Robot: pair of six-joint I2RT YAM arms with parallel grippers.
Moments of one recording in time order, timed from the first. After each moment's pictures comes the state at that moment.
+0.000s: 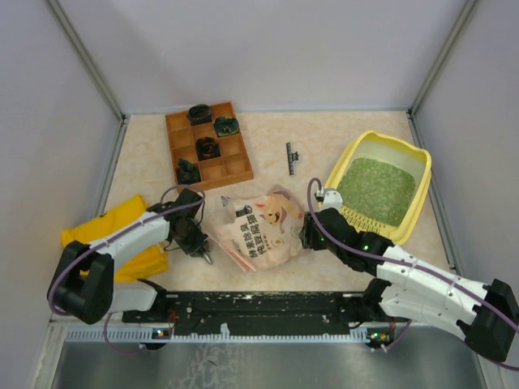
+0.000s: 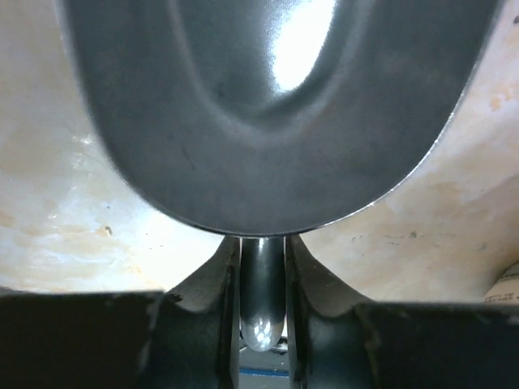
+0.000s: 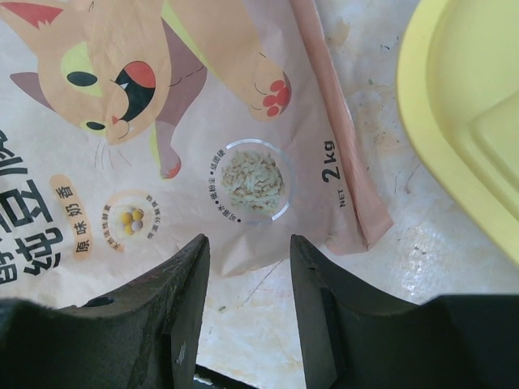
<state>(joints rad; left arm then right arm) -0.45 1.30 0.65 -0.72 -0.02 -1.15 0.89 0.85 0.56 -0.44 0.34 0.63</state>
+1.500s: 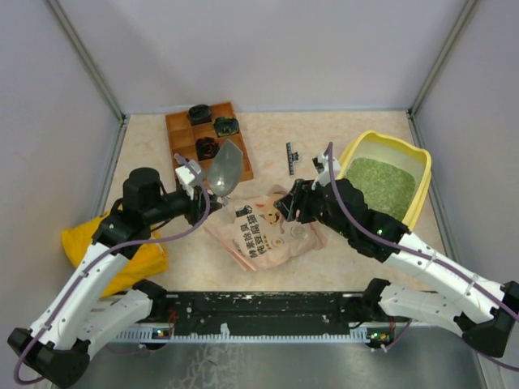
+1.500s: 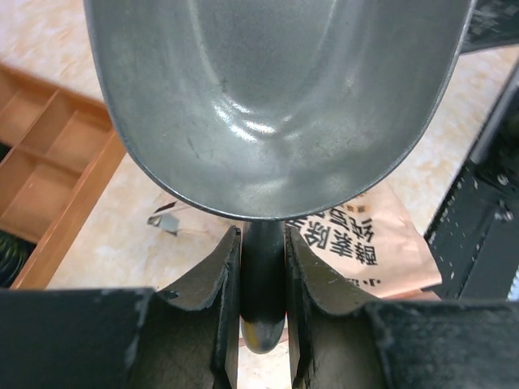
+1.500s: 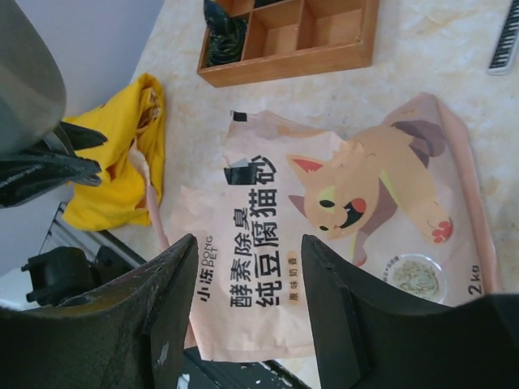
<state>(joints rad) -0.47 0.83 0.90 -0.45 0.46 0.07 0.90 0.88 0.90 -0.37 0.20 0.64</state>
